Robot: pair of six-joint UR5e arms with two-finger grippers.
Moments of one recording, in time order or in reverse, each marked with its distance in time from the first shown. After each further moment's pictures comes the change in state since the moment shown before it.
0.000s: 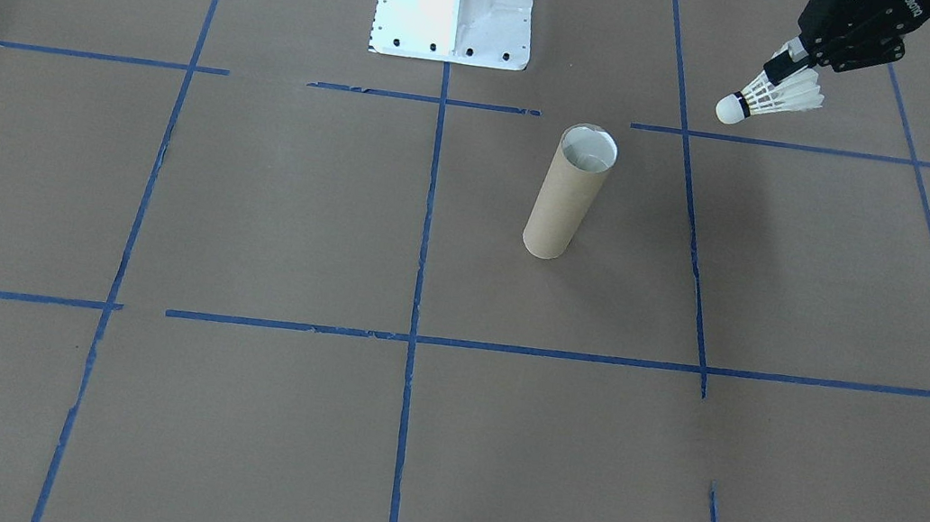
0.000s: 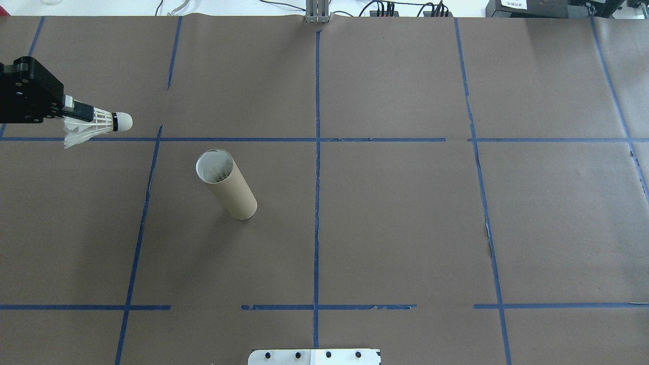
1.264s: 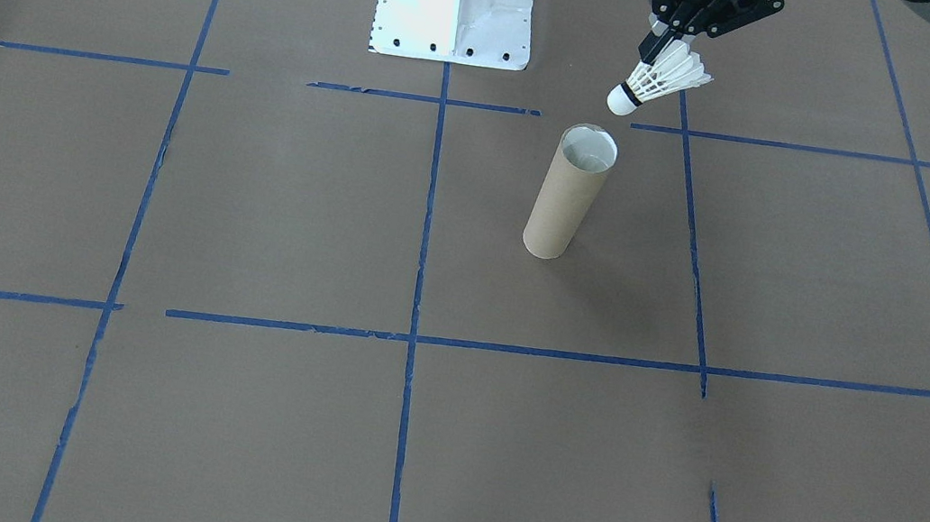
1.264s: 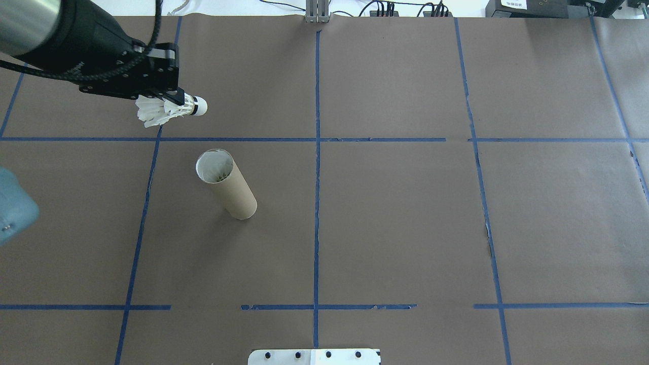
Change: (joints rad) left arm 0.264 -0.534 -0.053 0.934 0.426 0.274; right arm 0.000 0.000 0.000 0.000 0.000 0.000
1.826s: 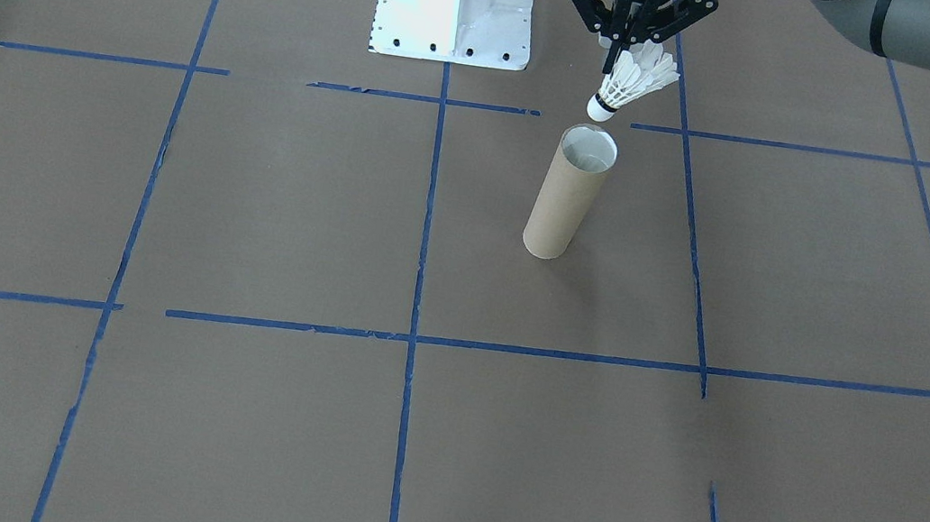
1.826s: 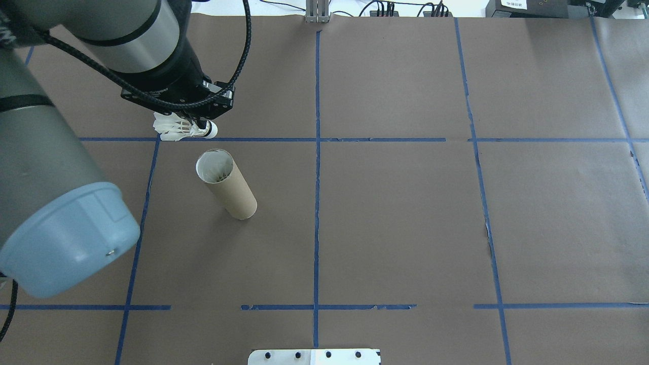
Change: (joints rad) left arm 0.097 -0.212 0.147 0.347 0.135 0.233; right arm 0.000 0.000 0.000 0.000 0.000 0.000
